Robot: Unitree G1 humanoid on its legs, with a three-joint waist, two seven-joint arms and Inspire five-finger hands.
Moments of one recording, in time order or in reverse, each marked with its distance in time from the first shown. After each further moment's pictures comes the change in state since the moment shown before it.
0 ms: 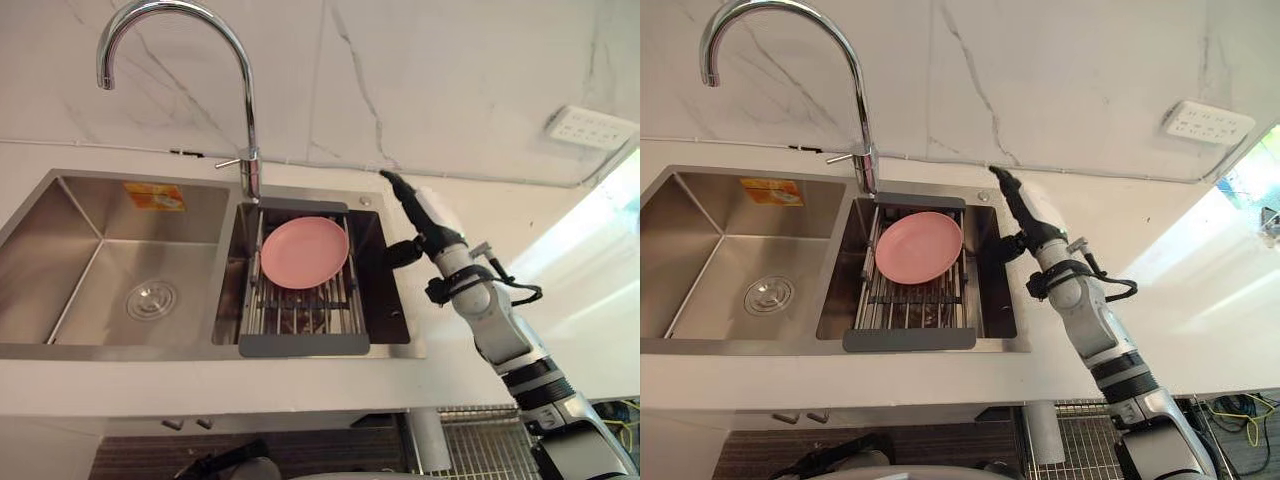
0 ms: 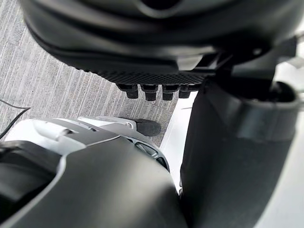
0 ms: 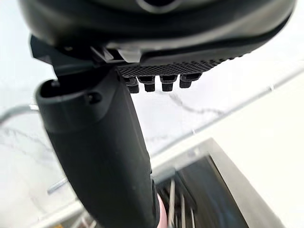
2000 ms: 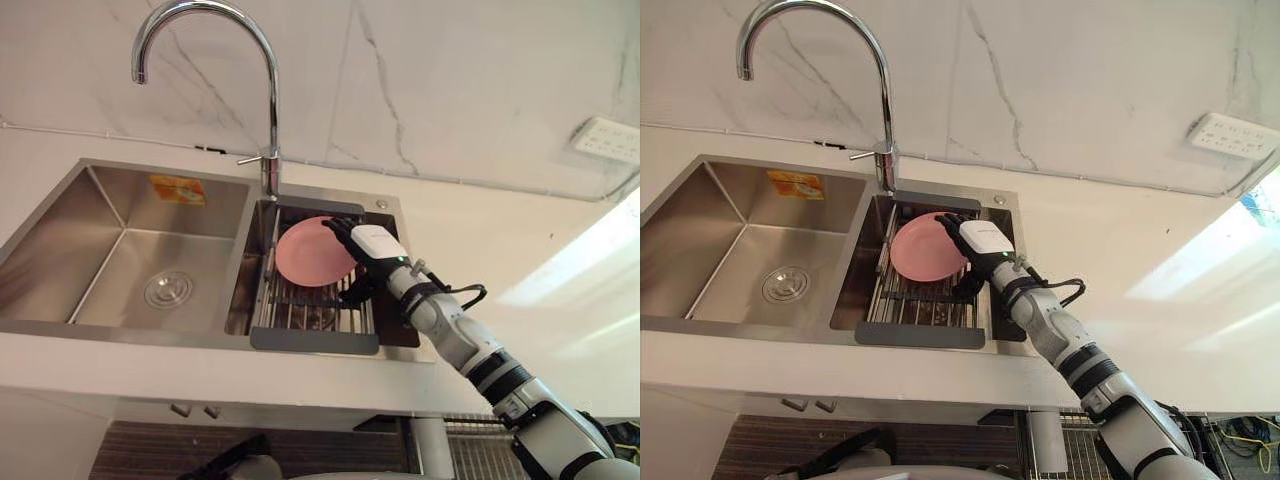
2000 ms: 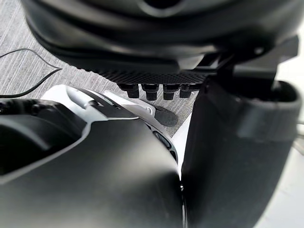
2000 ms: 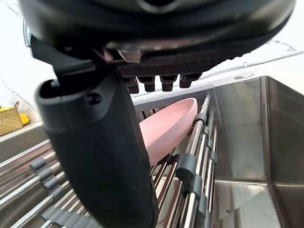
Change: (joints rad) left arm -0.033 0.016 -0.013 0.034 -0.223 0.111 -0.022; right arm -0.109 0.066 0.308 0.305 -0.246 -0.107 0.007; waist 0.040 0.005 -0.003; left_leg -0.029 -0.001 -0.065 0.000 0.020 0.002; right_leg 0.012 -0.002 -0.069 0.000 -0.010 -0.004
